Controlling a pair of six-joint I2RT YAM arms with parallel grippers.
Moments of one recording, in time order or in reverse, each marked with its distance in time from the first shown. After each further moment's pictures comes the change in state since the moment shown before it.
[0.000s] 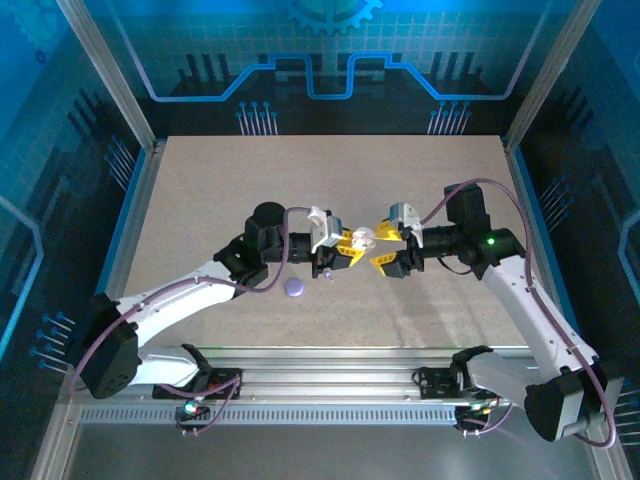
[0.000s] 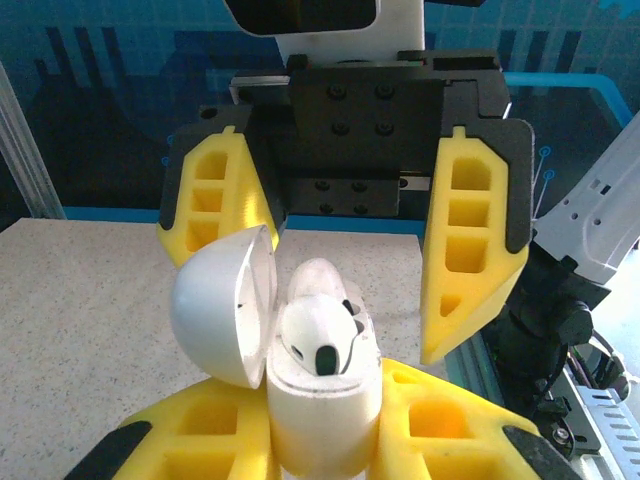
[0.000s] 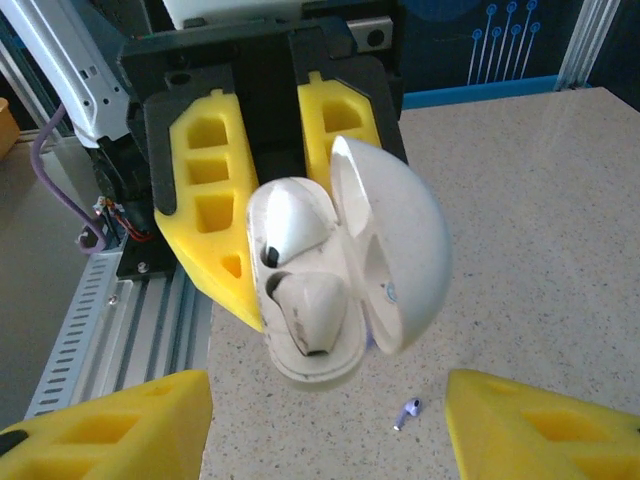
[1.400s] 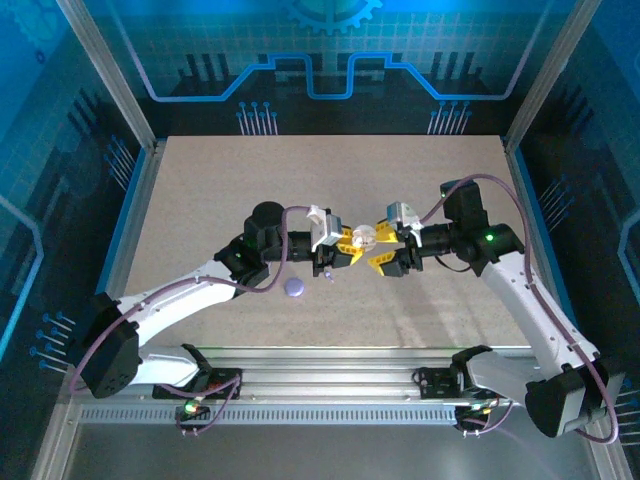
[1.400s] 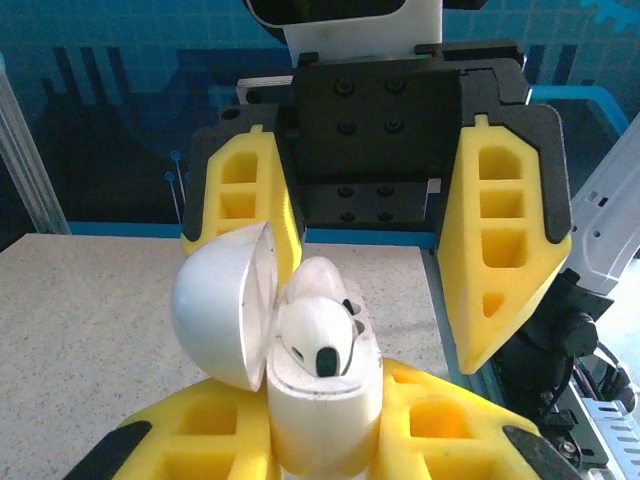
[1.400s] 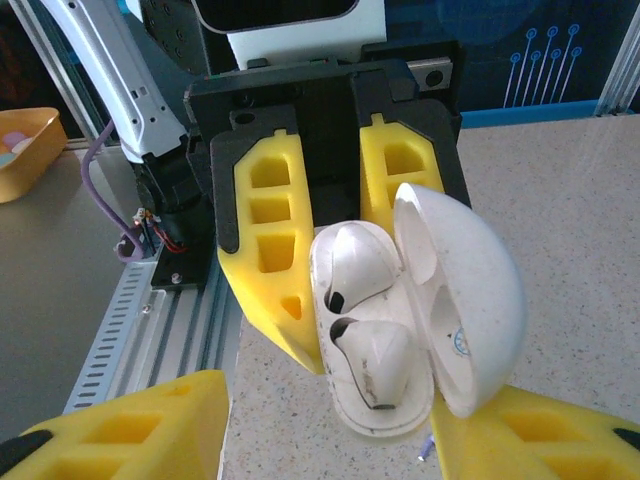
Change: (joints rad) left arm 0.000 0.005 0.000 0.039 0.000 -0.010; right arm 0.028 0.020 0.047 -0.034 -0.053 -0.018
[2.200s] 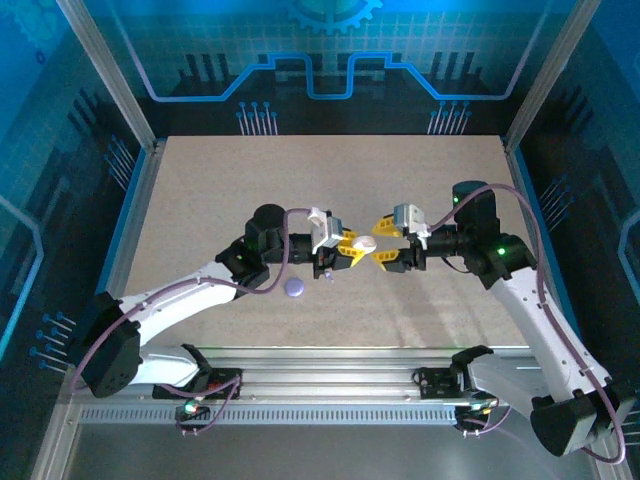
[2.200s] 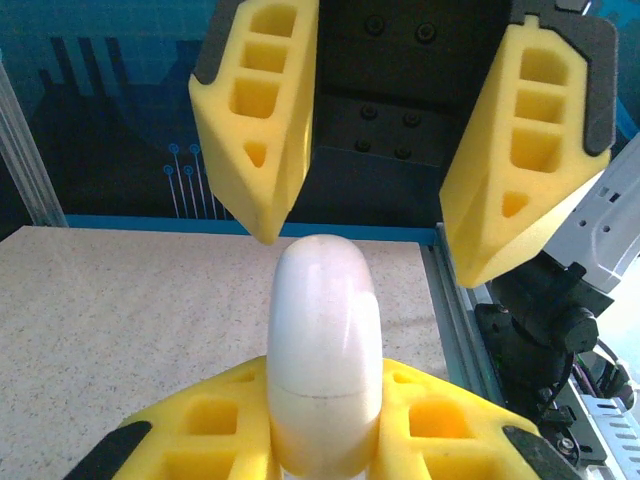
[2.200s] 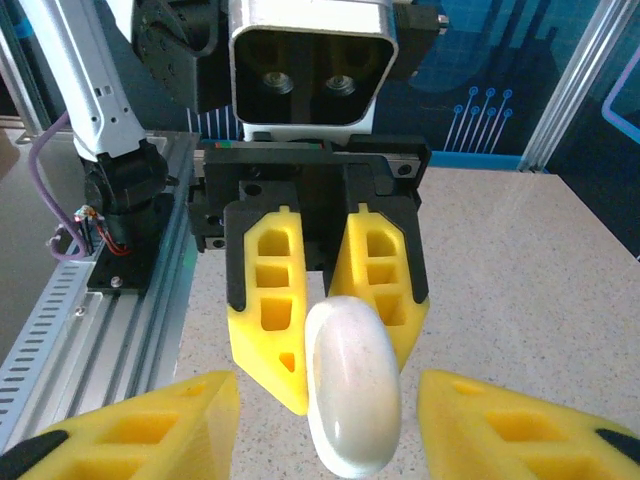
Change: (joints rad) left arm -0.006 0.002 -0.017 0.013 -0.007 -0.008; right arm 0.006 -0.100 -0.014 0.098 0.078 -0.004
